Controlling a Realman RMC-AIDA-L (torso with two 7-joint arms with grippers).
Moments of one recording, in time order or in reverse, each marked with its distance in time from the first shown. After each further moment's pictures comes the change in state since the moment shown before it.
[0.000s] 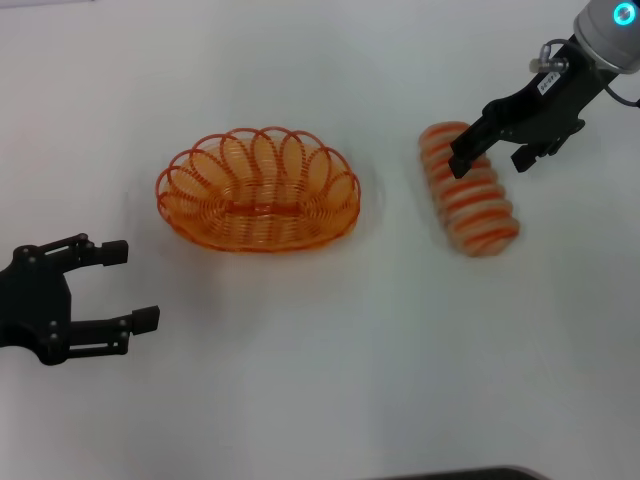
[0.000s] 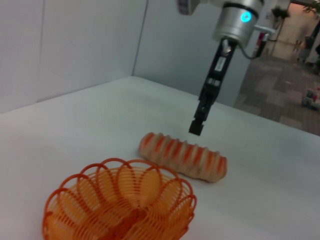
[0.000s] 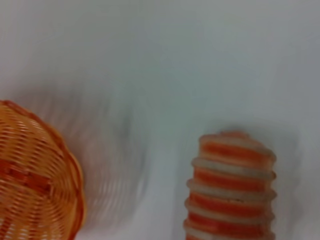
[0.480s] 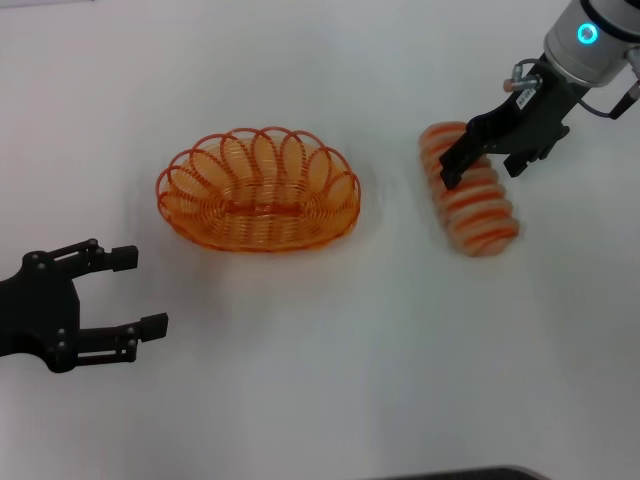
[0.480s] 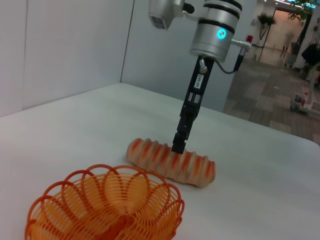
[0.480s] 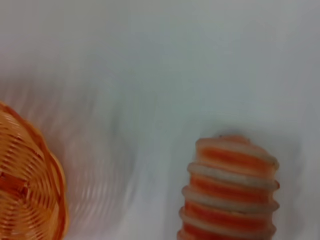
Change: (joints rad) left arm 0.002 -0.002 -0.002 -0.034 -0.004 0.009 0.040; right arm 0.038 0.032 -0.072 0.061 -0.050 0.088 0.032
